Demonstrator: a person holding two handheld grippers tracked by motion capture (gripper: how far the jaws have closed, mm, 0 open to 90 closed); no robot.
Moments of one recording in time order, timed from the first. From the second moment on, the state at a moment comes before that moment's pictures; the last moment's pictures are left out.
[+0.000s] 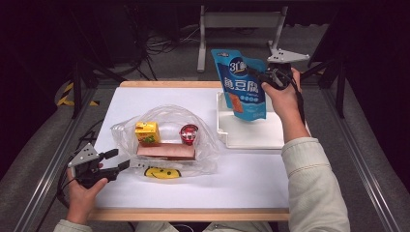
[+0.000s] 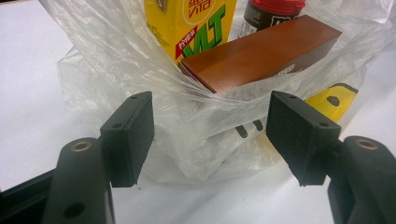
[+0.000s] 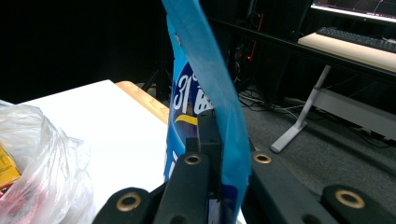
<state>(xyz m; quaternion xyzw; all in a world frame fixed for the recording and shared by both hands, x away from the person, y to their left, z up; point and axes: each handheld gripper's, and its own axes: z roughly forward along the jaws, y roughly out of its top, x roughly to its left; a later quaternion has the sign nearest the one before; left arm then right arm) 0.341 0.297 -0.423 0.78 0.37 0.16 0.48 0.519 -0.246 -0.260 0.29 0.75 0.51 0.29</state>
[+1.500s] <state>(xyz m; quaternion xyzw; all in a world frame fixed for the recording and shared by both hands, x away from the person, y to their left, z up) 0.341 0.296 -0.423 0.78 0.37 0.17 0.48 0.523 -0.266 -0.287 0.31 0.76 0.49 0.29</state>
